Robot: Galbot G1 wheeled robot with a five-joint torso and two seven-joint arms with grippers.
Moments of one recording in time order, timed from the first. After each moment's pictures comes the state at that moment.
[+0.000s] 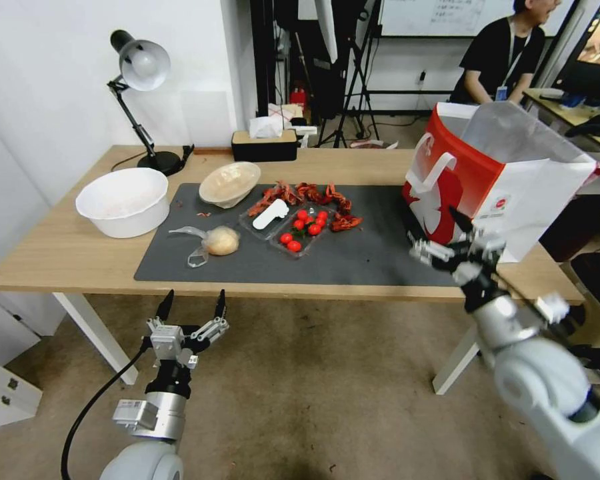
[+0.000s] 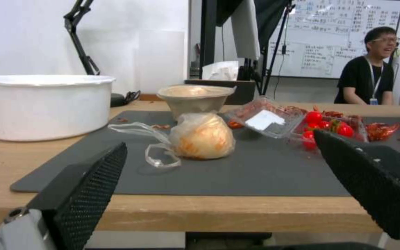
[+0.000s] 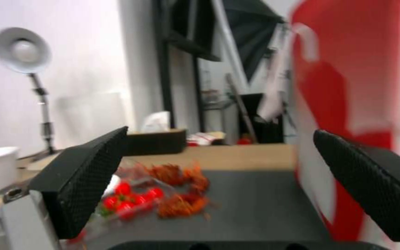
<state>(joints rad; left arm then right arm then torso) 1.70 -1.47 -0.56 -2.09 -0.22 -0.25 0.07 -1.51 1.00 0.49 2.08 0.59 0.29 0.05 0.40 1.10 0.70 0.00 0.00</state>
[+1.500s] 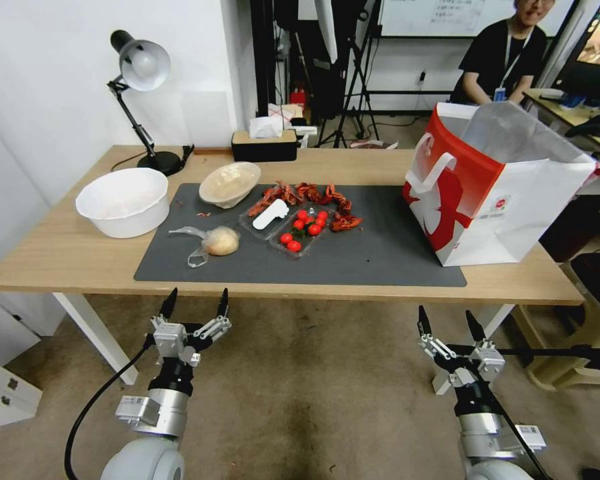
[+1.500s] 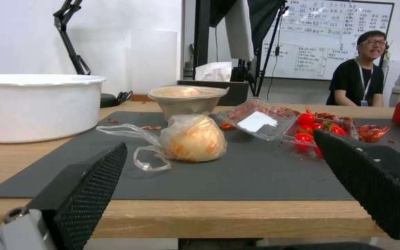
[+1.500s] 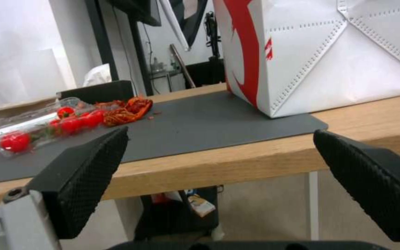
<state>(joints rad) 1.68 -1.45 -0.54 -2.07 -0.23 -0.25 0.07 -1.71 1.21 0.49 1.93 0.46 0.50 0.07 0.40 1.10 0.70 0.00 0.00</state>
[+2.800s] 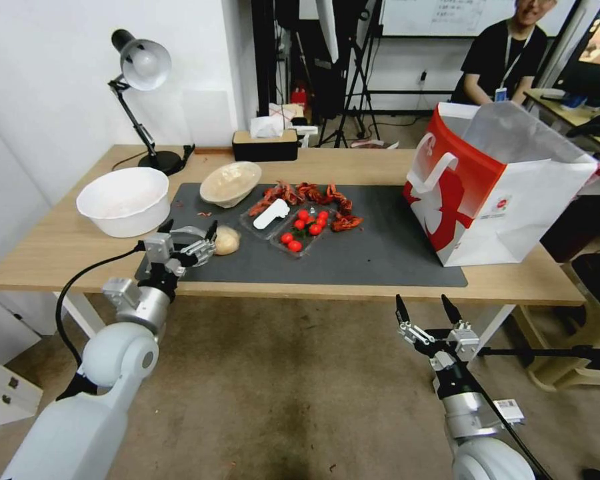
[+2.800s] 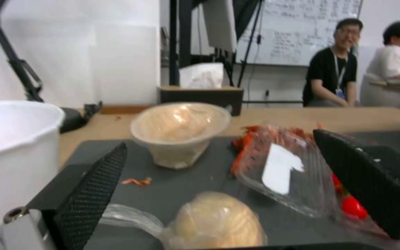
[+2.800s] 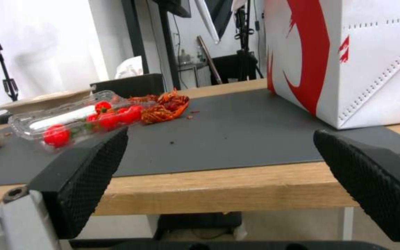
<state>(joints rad) 1.20 -1.08 -0.46 -1.93 -0.59 0.11 0.00 -1.63 1.15 0.41 1.96 0.45 0.41 0.09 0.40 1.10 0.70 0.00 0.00</state>
